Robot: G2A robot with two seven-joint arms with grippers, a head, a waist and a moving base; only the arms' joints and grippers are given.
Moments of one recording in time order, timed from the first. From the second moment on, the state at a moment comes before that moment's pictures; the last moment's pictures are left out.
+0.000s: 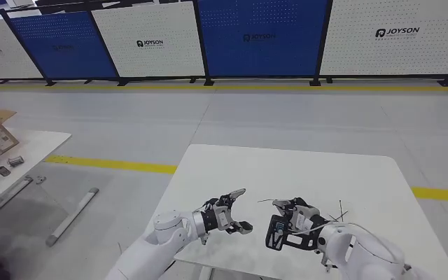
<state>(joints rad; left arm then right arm) 1.44 -1.01 -1.15 -1.65 -1.07 0.34 -0.54 -0.98 -0.78 0.65 -2.12 -1.57 -0.34 0.48</state>
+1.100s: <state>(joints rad) 1.37 -1.05 -1.05 -1.67 -1.16 0.27 -0.39 -0.93 -0.78 0.59 -2.10 -1.57 -0.34 0.45</state>
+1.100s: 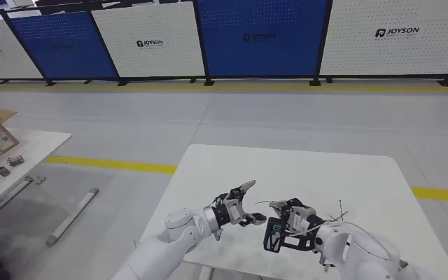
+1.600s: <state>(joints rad) 1.38 -1.06 -1.07 -1.67 -1.18 0.28 -0.41 -0.93 -0.78 0.59 -2.10 -1.57 -0.34 0.45</state>
